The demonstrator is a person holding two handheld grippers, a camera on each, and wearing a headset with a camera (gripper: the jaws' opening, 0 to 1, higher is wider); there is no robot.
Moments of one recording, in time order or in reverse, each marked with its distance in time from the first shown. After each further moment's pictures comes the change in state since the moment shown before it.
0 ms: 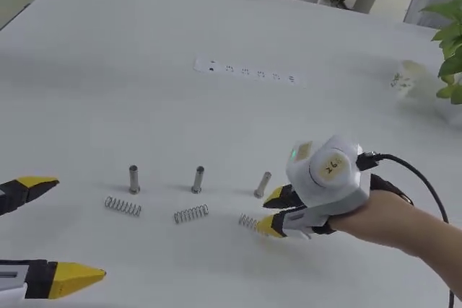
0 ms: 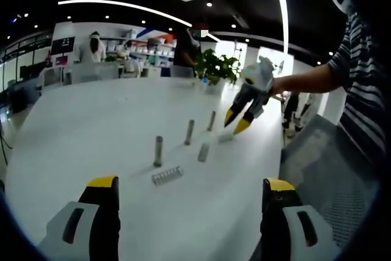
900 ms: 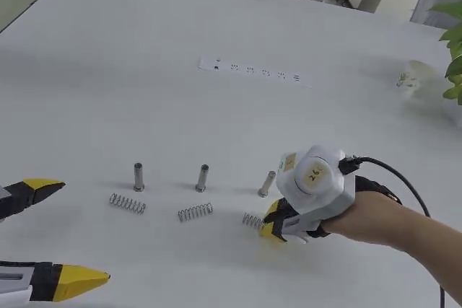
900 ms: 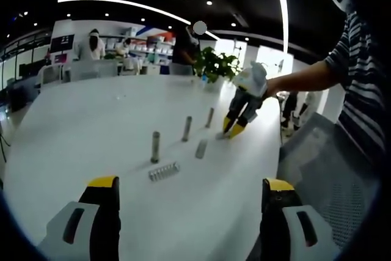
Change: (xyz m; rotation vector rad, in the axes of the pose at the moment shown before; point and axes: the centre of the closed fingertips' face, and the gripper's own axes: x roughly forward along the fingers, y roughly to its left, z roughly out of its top) left arm 0.001 -0.004 -0.005 -0.005 0.013 -0.010; right arm 0.017 0.003 -0.017 -0.027 0.079 0.043
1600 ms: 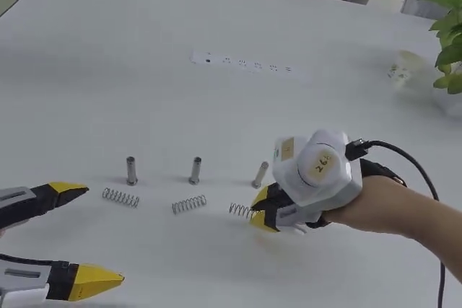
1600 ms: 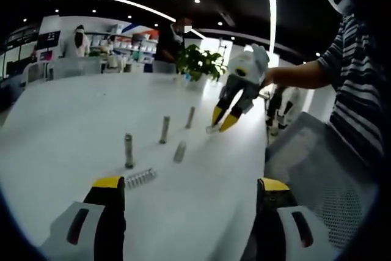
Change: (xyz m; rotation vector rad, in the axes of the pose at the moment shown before) left arm 0.021 -0.026 0.001 -0.003 0.007 -0.128; right arm -0.029 0.024 0.031 -0.101 -0.072 0.014
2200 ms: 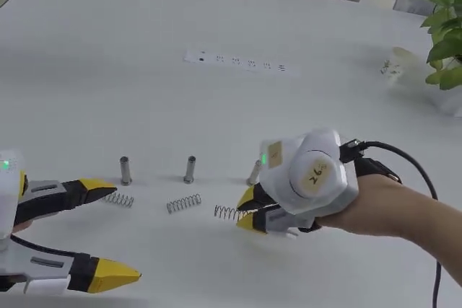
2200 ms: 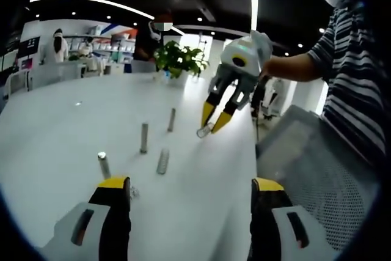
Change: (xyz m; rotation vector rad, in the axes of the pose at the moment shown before) left arm 0.032 -0.019 0.010 0.085 0.034 -0.129; right arm -0.007 0.015 0.020 -0.122 -0.014 -0.007
